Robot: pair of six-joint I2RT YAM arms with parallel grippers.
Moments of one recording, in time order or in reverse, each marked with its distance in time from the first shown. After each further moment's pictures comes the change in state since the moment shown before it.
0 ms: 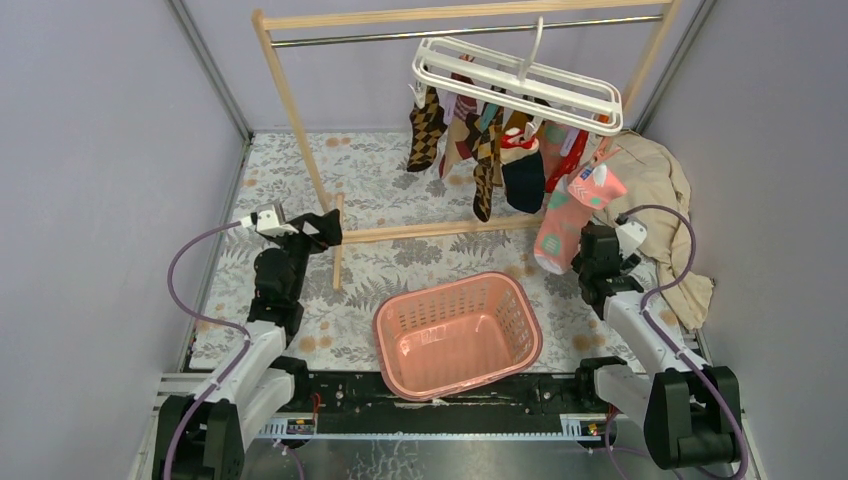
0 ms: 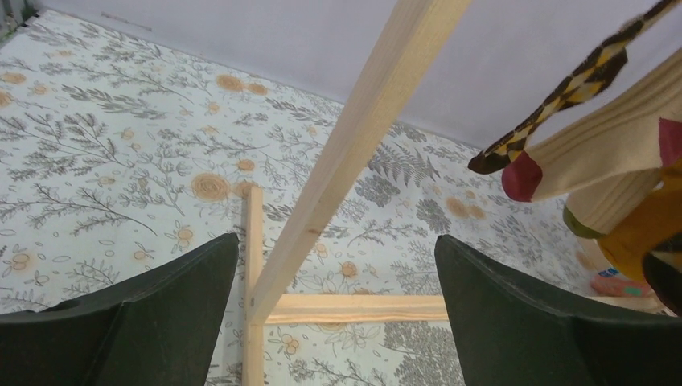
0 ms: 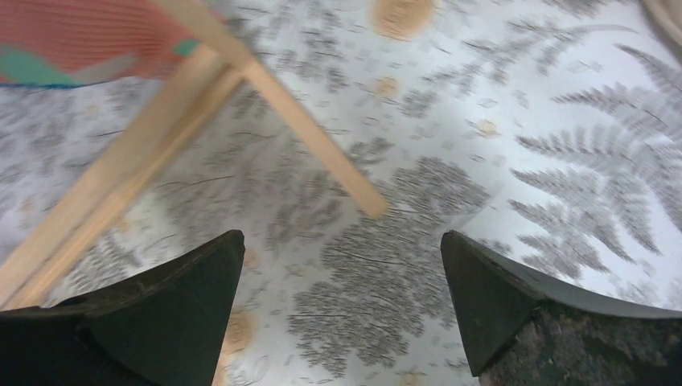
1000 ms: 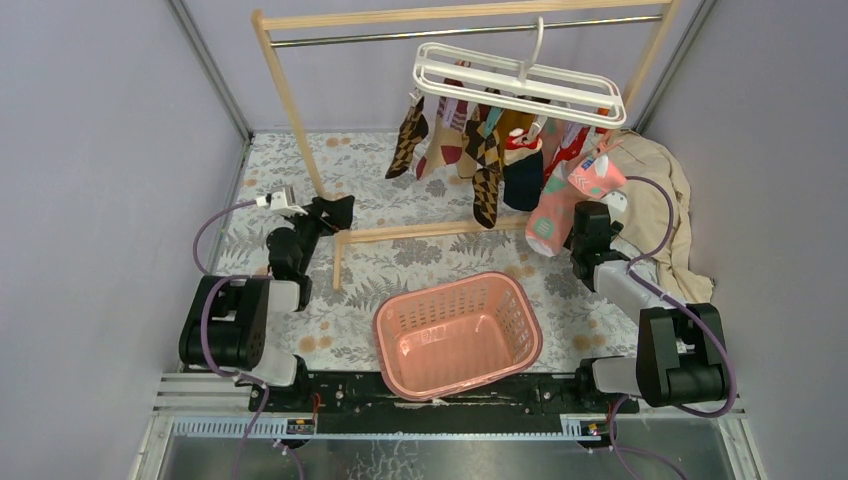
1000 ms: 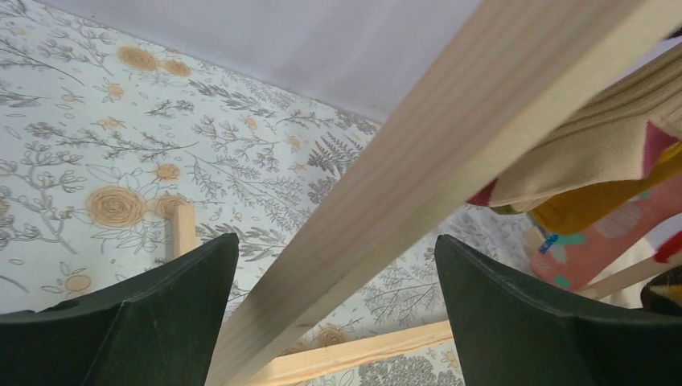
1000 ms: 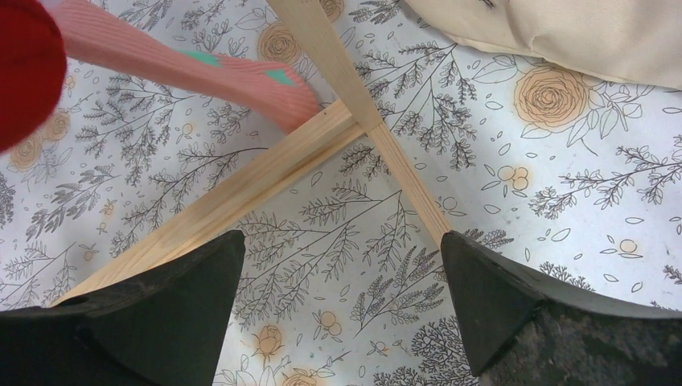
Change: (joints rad) left arm 0.104 0.639 0.077 0.600 0.255 -0.187; right arm 0.000 0.291 0.119 0.239 -0.109 -0.094
